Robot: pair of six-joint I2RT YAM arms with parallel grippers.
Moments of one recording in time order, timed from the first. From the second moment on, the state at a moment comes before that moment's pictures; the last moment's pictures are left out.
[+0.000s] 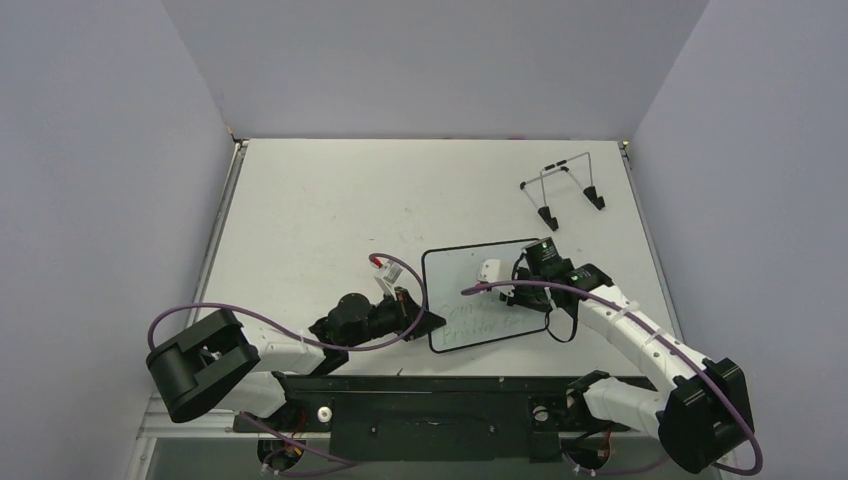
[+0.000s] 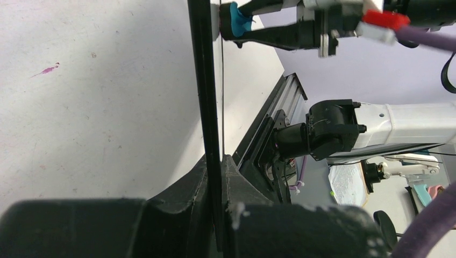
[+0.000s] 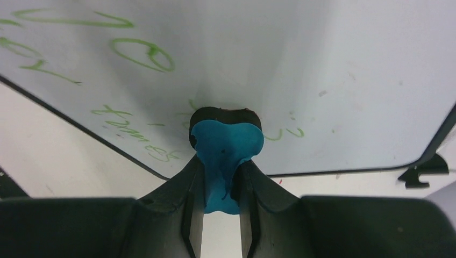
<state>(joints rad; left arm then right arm) -0.94 1.35 0.26 0.95 0.20 -0.91 0.49 1.10 0.73 -0.71 -0.10 -0.92</state>
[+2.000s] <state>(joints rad) -0.93 1.36 0.24 0.98 0.22 -0.91 0.50 1.11 0.75 -0.74 -0.13 -0.92</state>
